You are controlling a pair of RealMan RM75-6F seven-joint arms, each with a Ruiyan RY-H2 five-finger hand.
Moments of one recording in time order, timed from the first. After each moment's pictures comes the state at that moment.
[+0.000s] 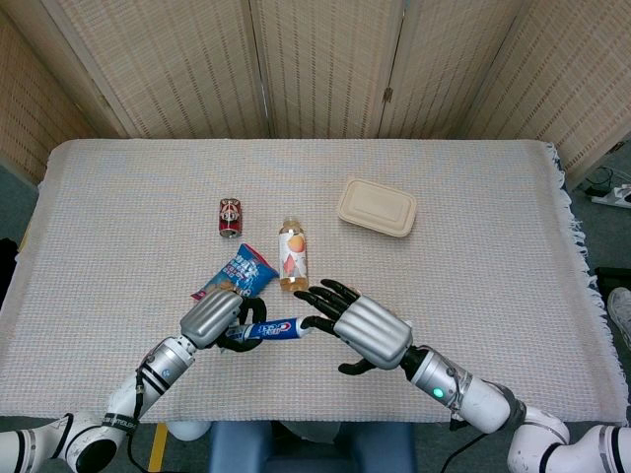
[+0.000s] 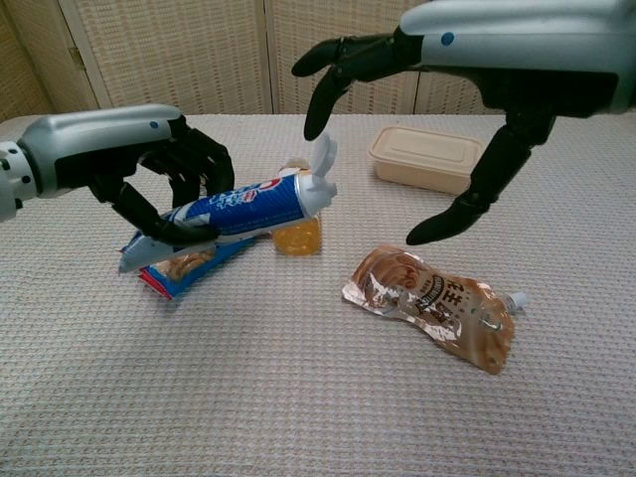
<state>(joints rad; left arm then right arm) -0.68 -1.31 -0.14 -1.84 1.32 0.94 -0.03 0.70 -1.13 0.17 -2.06 -1.55 0.88 -0.12</state>
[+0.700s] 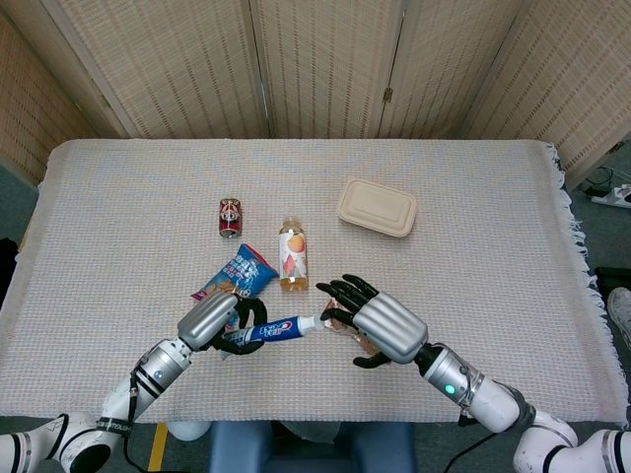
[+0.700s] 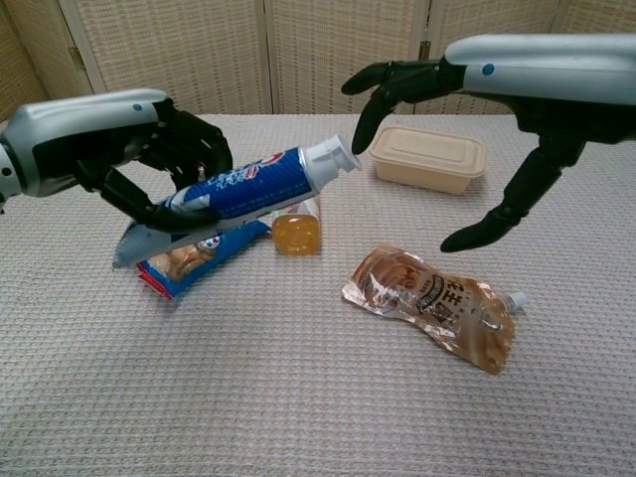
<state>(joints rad) -0.66 -1.30 -0.12 -1.81 1.46 0.99 -0.27 0.66 -1.14 0.11 -2.00 -1.55 0.96 -0.09</state>
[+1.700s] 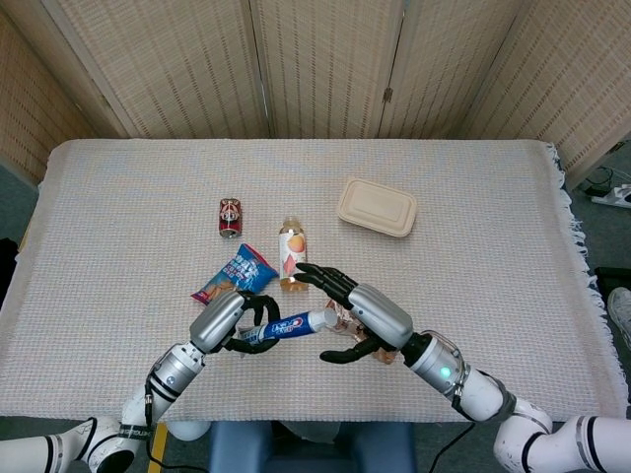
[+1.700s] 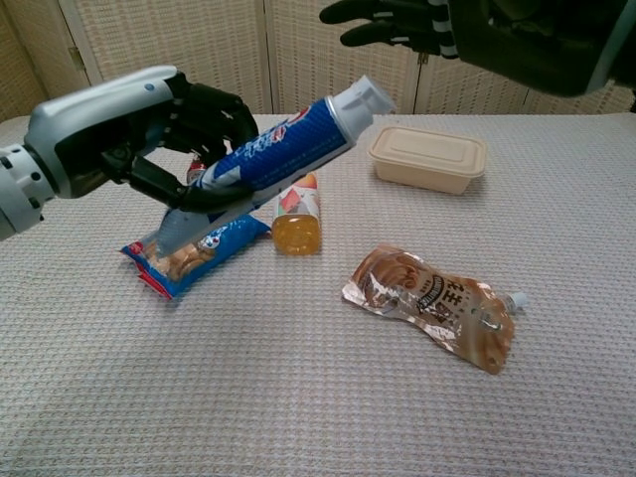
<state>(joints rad) -0.64 -1.47 -0.13 -1.71 1.54 1.15 -0.35 0.71 -1.24 0.15 -1.92 -1.61 1.07 0.57</state>
